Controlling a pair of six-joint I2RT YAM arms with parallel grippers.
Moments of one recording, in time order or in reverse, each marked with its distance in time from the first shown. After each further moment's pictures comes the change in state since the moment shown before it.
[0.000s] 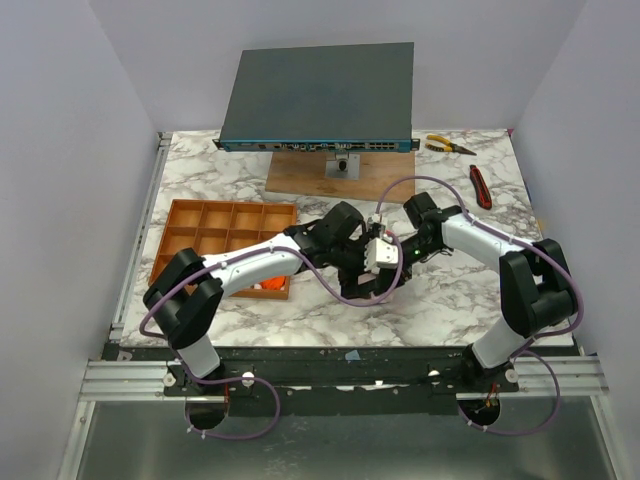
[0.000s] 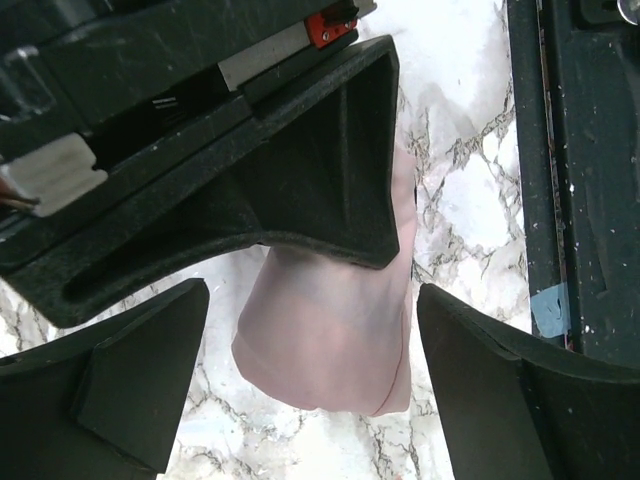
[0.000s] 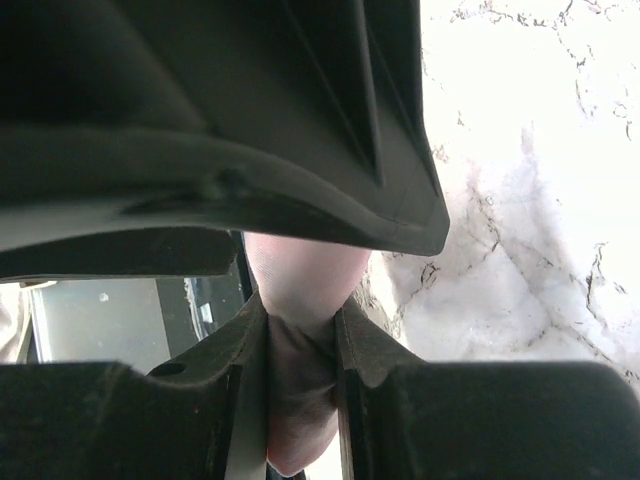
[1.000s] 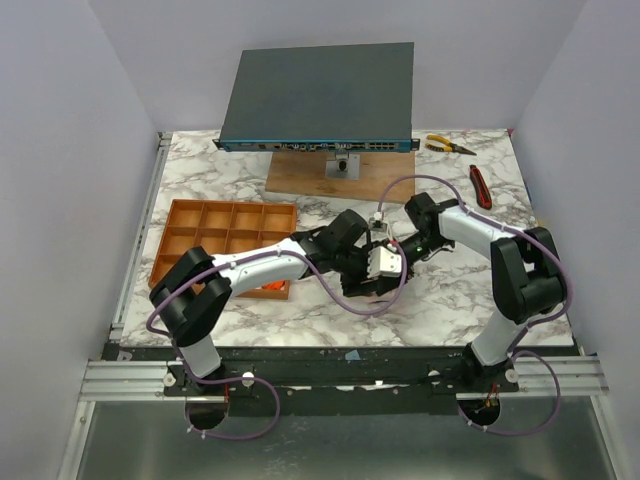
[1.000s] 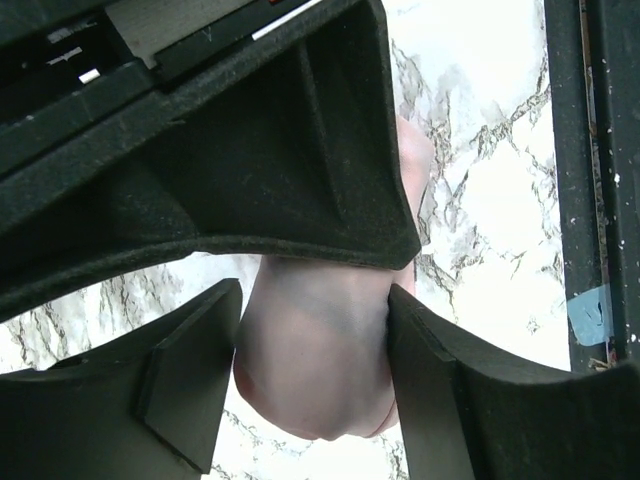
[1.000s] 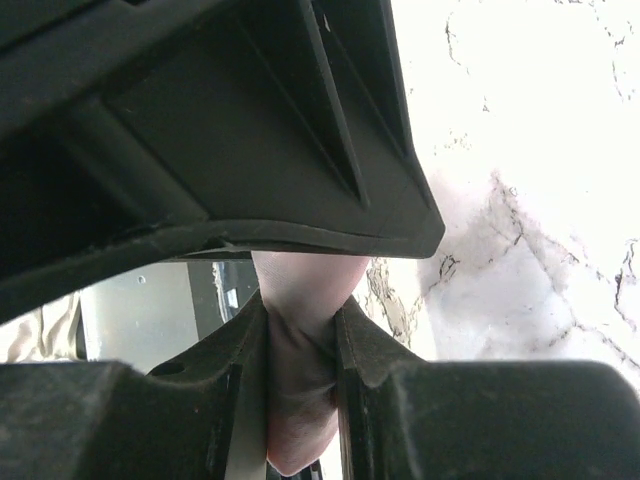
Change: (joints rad) left arm -0.035 0.038 -0.026 0.049 -0.053 0.045; right arm -0.031 0.093 0.067 -0.149 -0.067 -0.113
